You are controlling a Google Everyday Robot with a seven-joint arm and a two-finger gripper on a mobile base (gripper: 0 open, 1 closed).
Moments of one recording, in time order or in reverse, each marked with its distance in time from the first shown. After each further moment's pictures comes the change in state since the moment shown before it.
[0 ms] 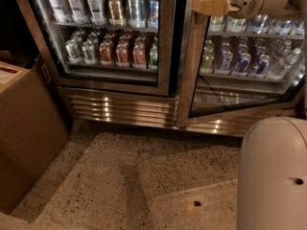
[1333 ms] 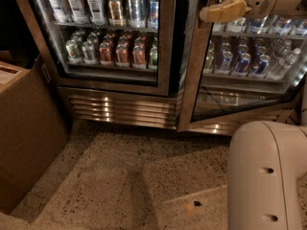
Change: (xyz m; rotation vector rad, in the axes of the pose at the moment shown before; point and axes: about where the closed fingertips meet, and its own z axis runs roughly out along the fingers) arm 0.000 0.004 -0.027 0.003 -0.001 0.000
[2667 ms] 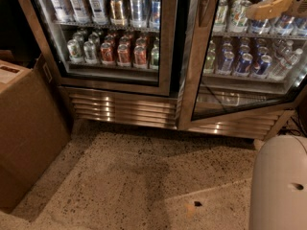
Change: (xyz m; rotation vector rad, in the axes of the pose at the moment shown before) arm -0.010 -0.029 -0.102 0.329 -0.063 0.007
